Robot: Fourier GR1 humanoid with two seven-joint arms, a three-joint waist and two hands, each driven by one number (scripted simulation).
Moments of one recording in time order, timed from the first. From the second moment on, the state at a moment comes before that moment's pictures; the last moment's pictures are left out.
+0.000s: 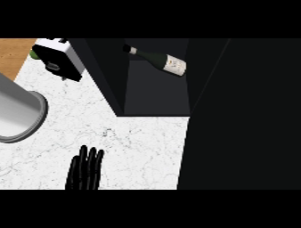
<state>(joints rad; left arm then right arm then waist) 0.14 0.42 -0.93 -1.99 0.50 0.85 -0.63 -0.01 -0.17 0.05 -2.40 -0.30 0.28 0.59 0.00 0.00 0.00</state>
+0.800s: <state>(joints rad) 0.36 0.67 -0.64 -2.17 0.66 0.63 -0.71 0.08 -0.09 0.36 -2.40 -0.33 0.29 0.69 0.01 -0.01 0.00</state>
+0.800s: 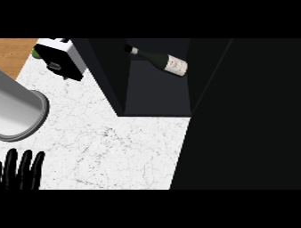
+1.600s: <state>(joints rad) 0.52 0.80 -0.32 -2.16 0.85 0.39 -0.72 0.05 -0.01 0.76 -2.41 -0.17 0.09 0.72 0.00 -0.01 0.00</state>
